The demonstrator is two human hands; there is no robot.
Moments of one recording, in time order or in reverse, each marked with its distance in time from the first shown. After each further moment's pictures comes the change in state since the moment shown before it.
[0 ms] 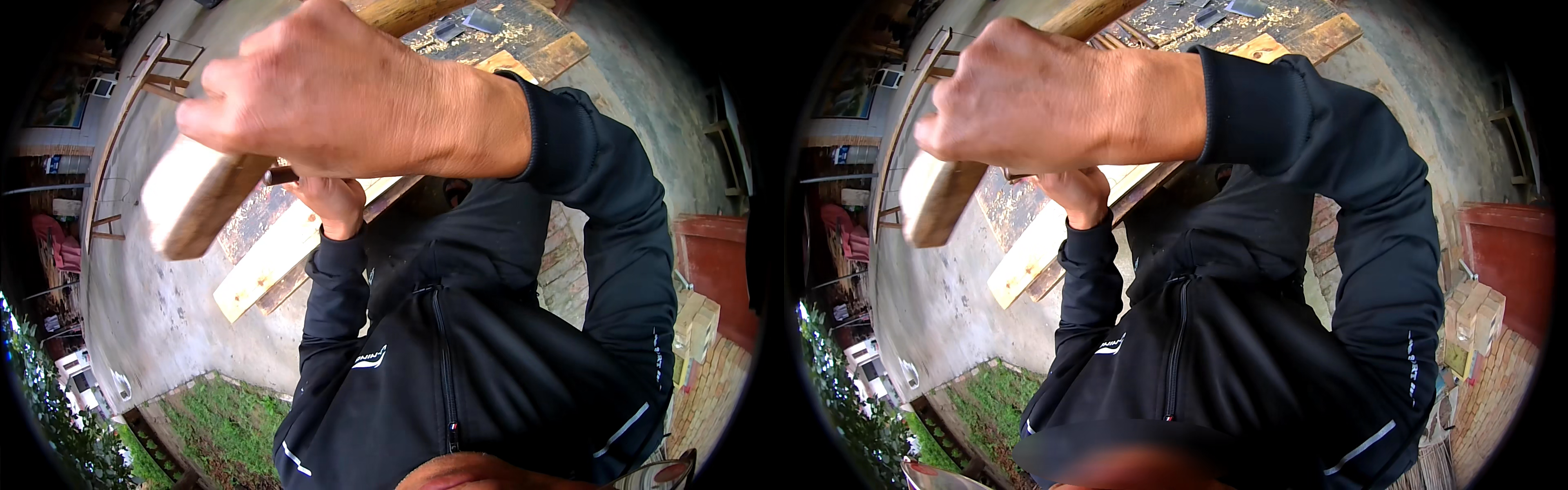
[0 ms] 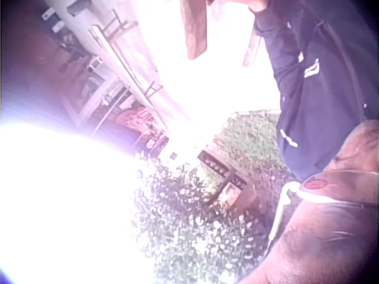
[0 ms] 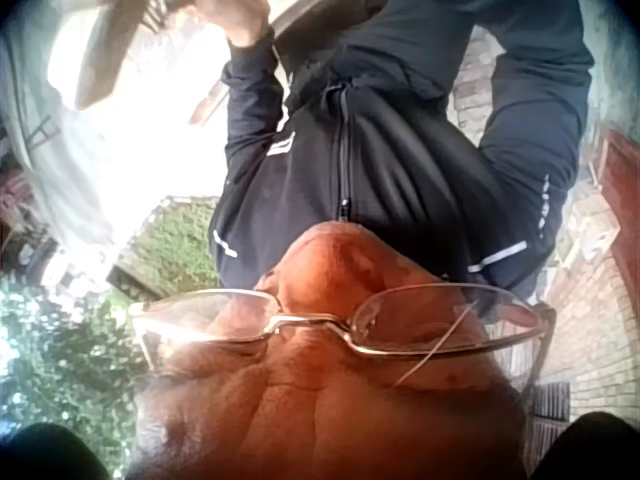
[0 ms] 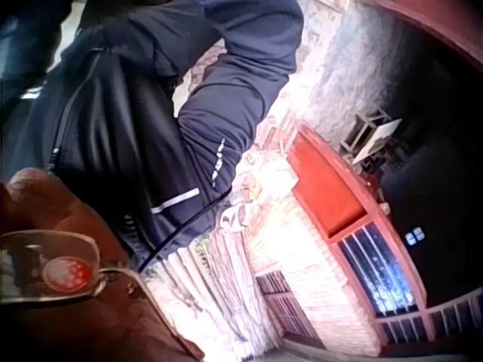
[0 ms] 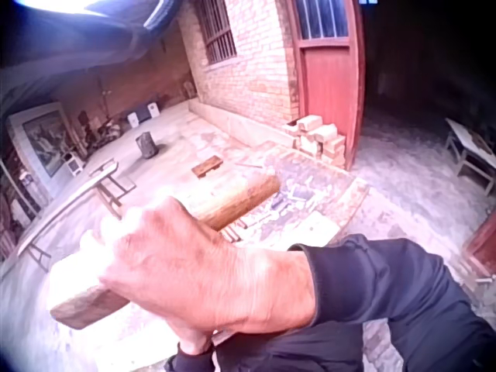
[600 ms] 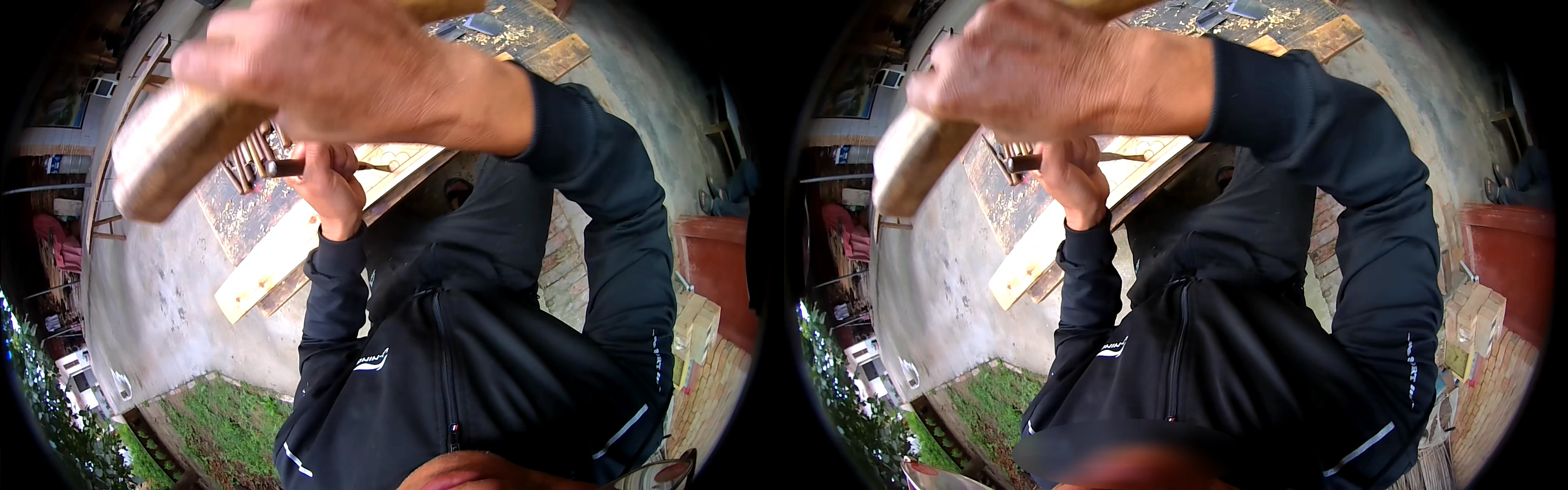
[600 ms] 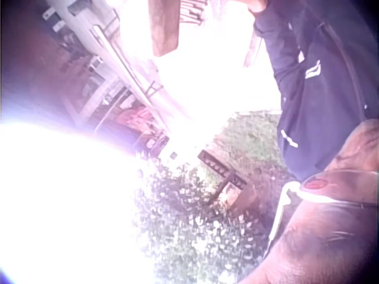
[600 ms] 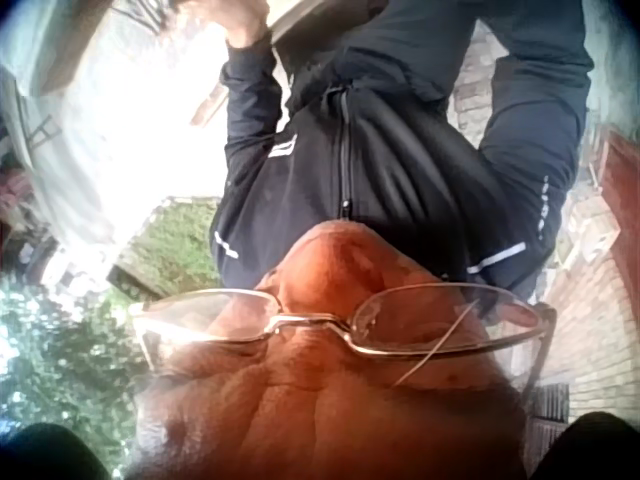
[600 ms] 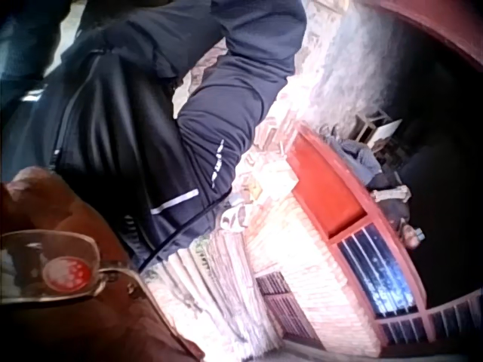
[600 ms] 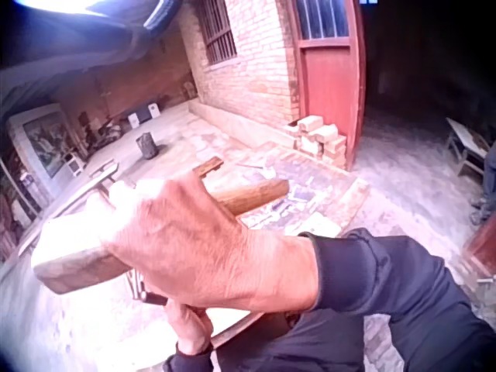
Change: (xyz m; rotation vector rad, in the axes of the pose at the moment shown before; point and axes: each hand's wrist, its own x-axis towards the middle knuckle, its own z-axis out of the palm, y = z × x) left_hand 0.027 0.021 0.002 -1.308 0.025 -0.764; right_hand 0.007 0.023 0.011 0.024 0.144 0.009
